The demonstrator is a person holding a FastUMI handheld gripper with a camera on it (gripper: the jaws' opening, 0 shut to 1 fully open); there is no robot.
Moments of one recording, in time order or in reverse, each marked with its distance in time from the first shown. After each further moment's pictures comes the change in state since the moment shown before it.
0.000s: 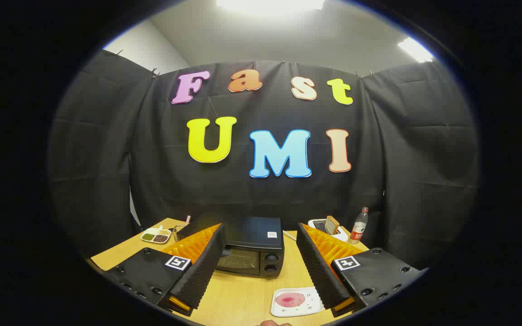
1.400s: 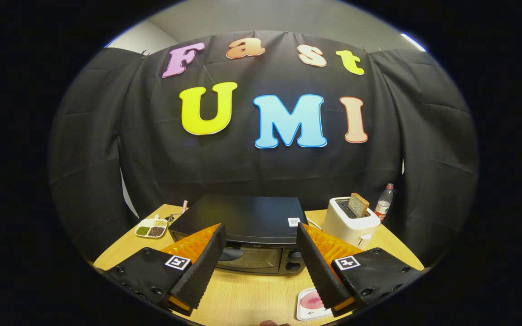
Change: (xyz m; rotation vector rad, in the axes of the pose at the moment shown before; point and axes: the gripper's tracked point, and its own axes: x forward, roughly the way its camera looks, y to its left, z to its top) arm 0.113 0.047 -0.065 0.027 0.184 0.006
